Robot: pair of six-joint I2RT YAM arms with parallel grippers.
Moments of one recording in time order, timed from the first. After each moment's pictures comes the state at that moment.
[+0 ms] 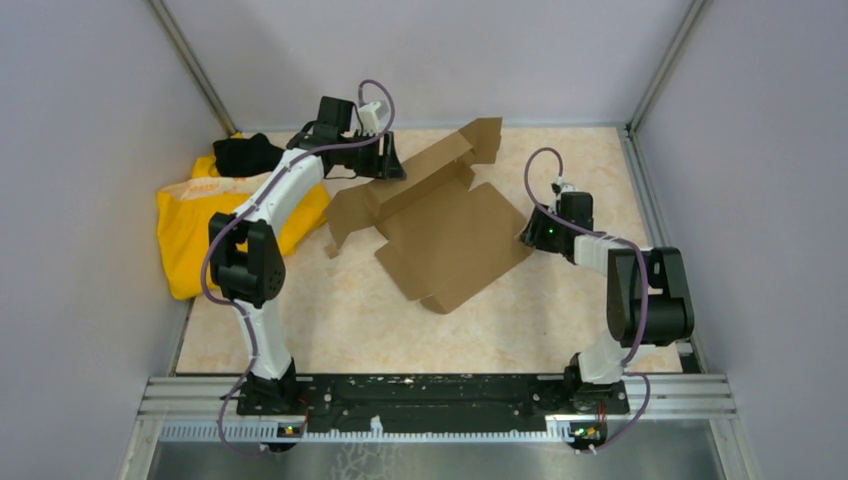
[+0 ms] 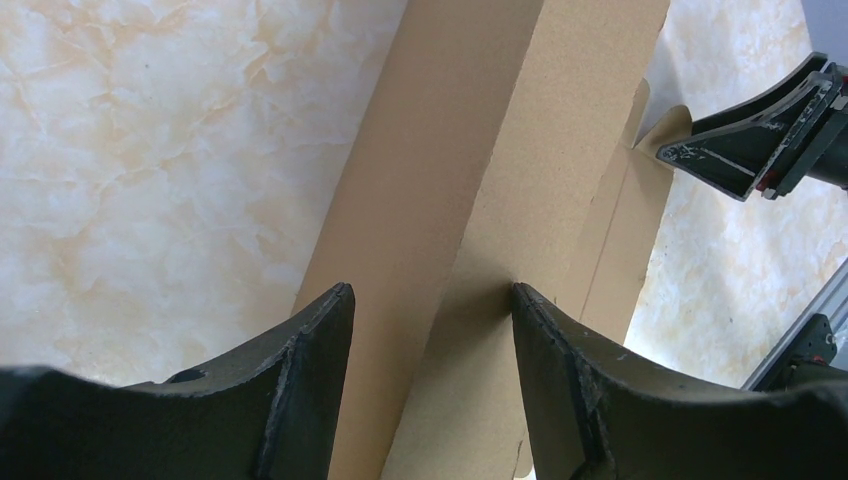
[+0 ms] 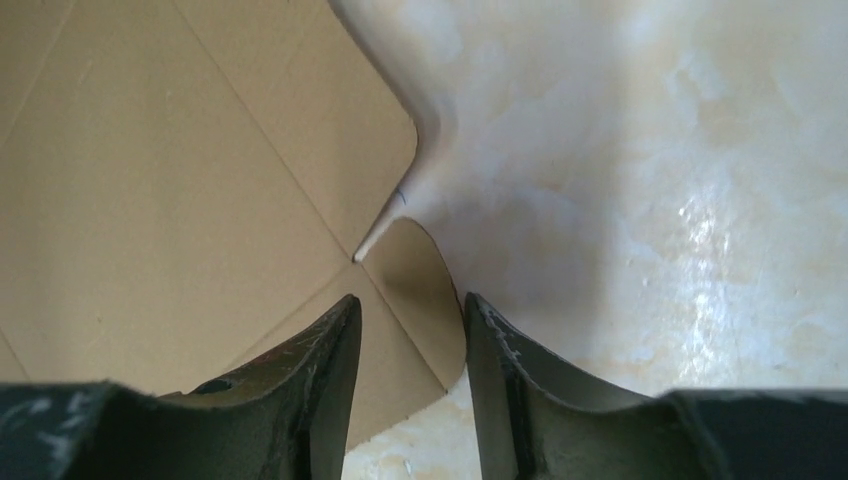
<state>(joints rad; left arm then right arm) -0.30 1.96 1.76 -0.55 0.47 -0.11 0.03 1.61 0.75 0.07 -0.24 0.30</state>
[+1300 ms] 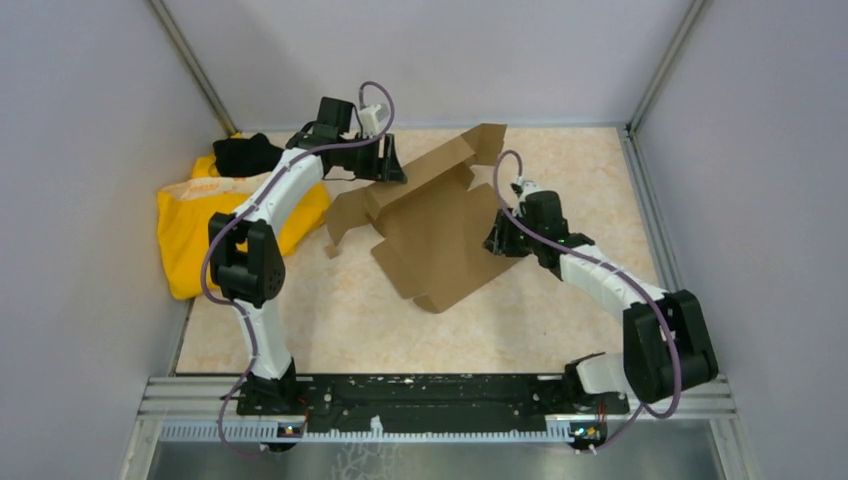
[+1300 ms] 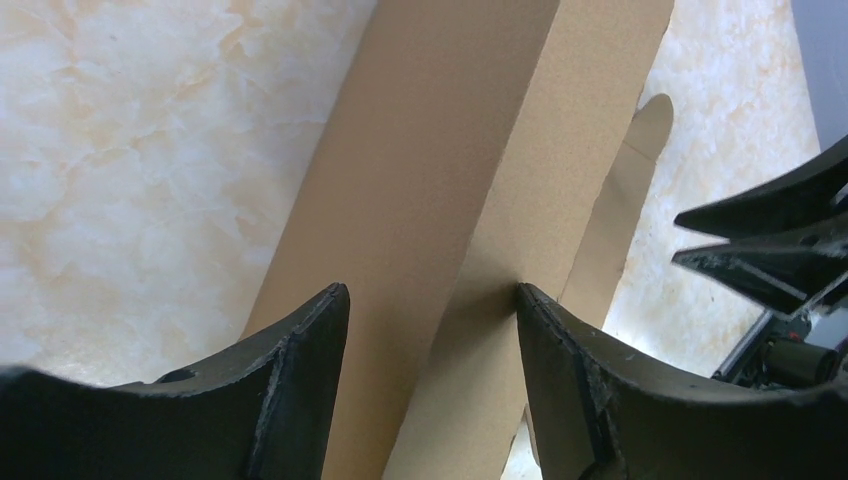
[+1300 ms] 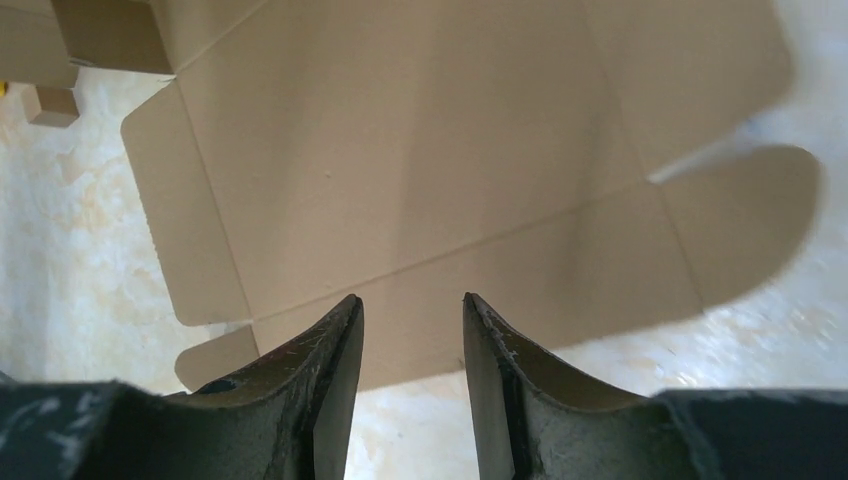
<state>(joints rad) -0.30 1.96 1.75 -0.59 0.52 -0.12 0.30 1.30 0.72 -0.12 -0.25 0.38</state>
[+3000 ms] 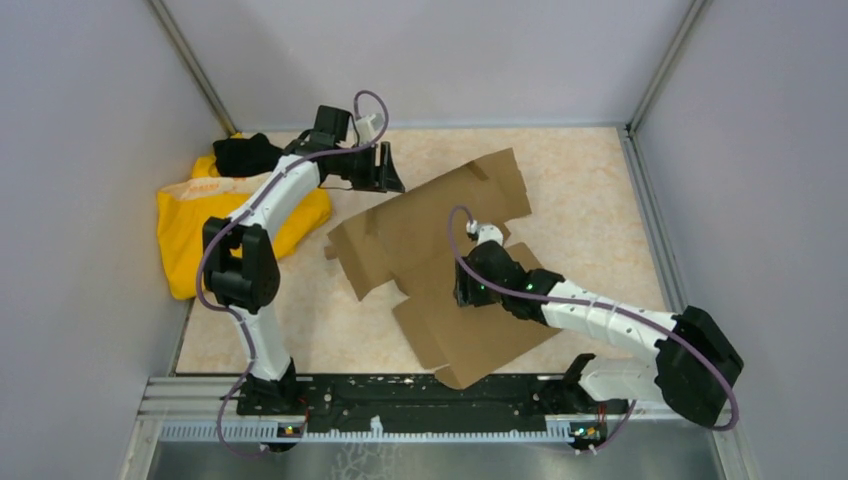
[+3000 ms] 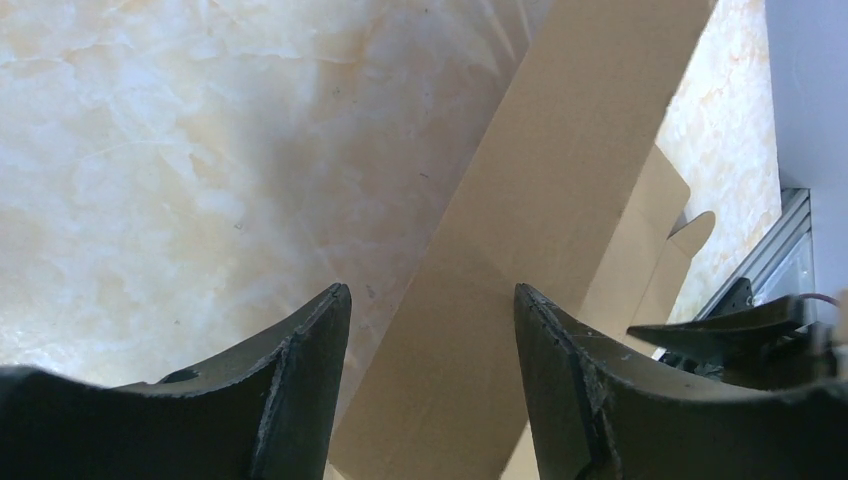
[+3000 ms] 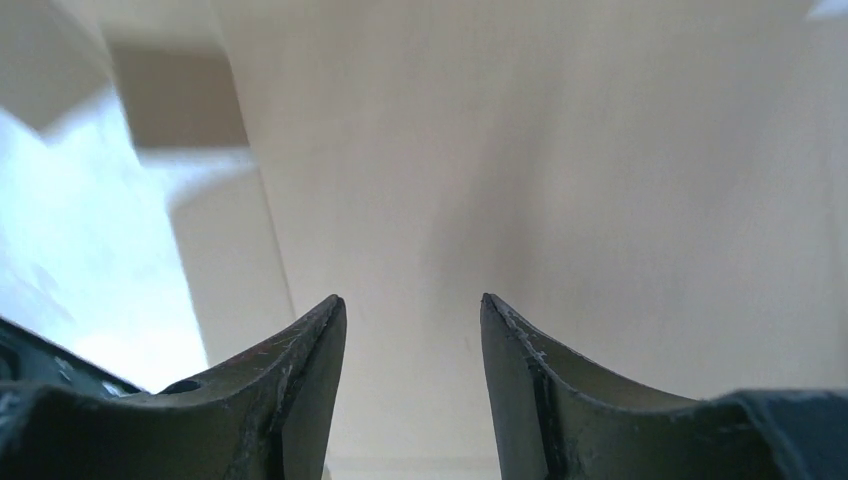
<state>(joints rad) -0.29 1.91 1.67 -0.60 0.55 -0.19 0.89 1.18 0.63 -0.30 0.19 0.59</state>
